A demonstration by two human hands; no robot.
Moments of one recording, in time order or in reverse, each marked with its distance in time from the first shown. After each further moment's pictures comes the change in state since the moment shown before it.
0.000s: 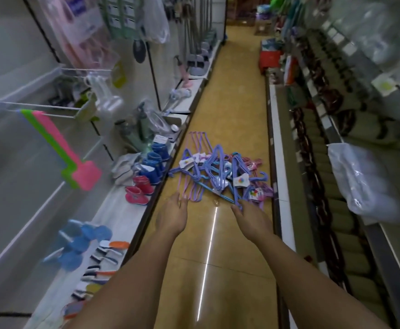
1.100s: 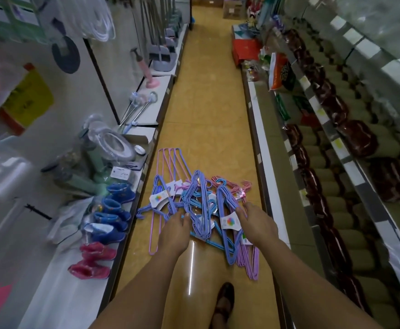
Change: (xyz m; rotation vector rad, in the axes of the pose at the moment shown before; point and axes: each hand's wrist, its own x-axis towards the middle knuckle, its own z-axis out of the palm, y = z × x) left_hand 0.408 0.101 0.094 0.015 -0.216 0.024; right_hand 0.409 -0.012 -0.066 -0.052 0.026 0.140
